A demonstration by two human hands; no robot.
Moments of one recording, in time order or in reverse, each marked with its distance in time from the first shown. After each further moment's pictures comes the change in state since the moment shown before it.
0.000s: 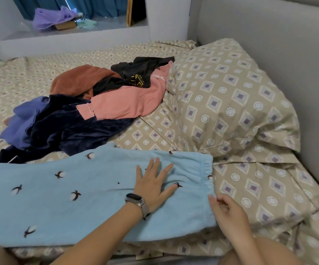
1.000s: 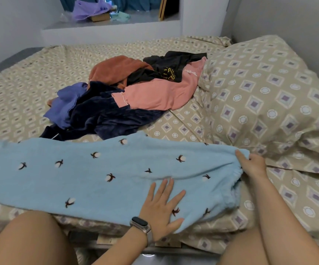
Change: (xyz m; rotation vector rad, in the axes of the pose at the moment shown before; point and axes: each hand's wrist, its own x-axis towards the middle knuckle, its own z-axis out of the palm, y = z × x) left_hand -0.093 -0.040 0.047 0.170 -0.025 0.060; right_hand 0.134 -0.044 0.021 0.053 0.109 0.097
